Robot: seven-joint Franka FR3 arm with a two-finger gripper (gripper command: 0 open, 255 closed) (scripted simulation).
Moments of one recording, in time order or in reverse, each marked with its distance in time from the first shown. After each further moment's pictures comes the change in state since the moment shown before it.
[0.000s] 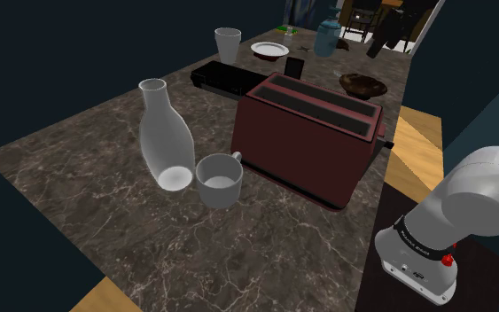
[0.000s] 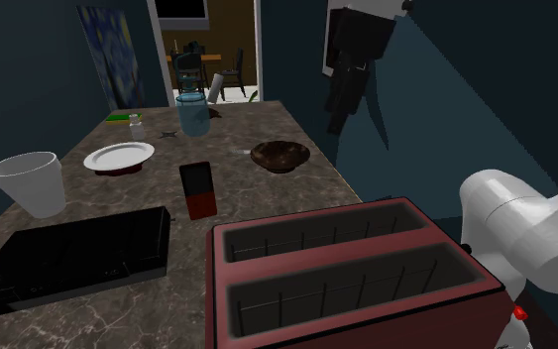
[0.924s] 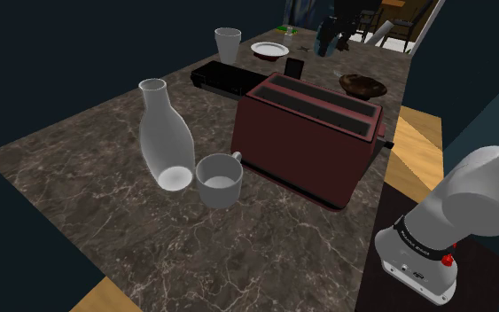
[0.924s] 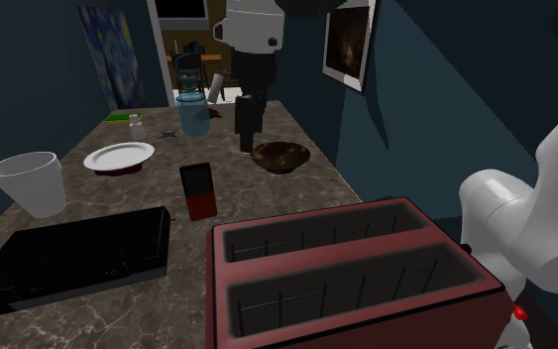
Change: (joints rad) arm 0.012 0.537 -0.073 0.311 0.051 0.091 -0.037
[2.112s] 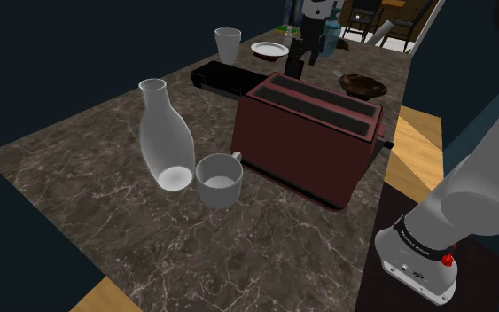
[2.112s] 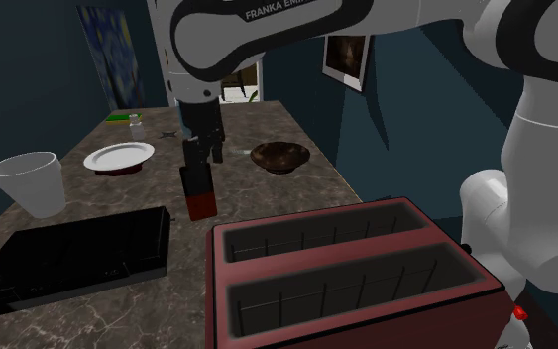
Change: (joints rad) arm -0.016 0.408 -0.037 0.260 0.083 0.042 -0.052
